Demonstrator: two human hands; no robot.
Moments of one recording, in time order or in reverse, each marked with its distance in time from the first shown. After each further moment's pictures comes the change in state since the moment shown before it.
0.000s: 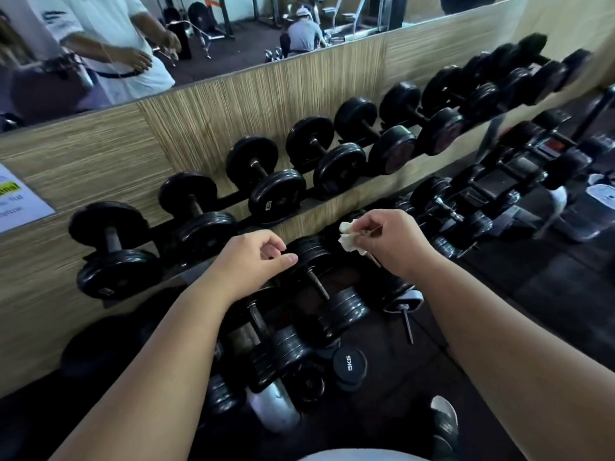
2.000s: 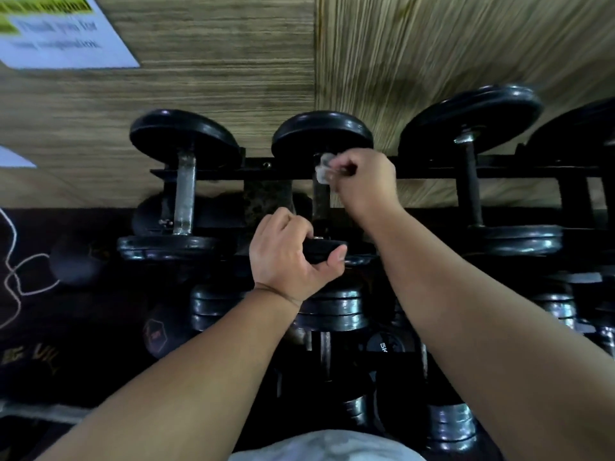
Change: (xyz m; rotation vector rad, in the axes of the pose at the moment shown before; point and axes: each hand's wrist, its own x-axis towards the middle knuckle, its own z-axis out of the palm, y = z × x) left_hand 0.183 -0.260 -0.015 0.241 0.930 -0.117; right_hand 0.340 -0.079 0.384 0.040 -0.356 -0.095
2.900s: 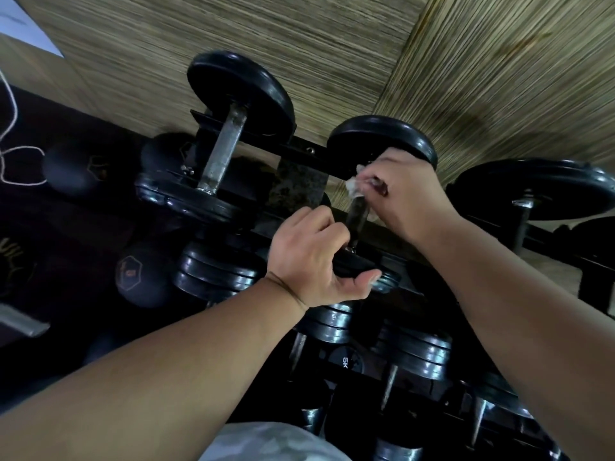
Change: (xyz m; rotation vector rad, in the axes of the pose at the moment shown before) left_hand 0.003 0.002 0.004 -0.057 0.154 0.039; right_hand 0.028 -0.012 -0.011 -0.475 -0.358 -0.697
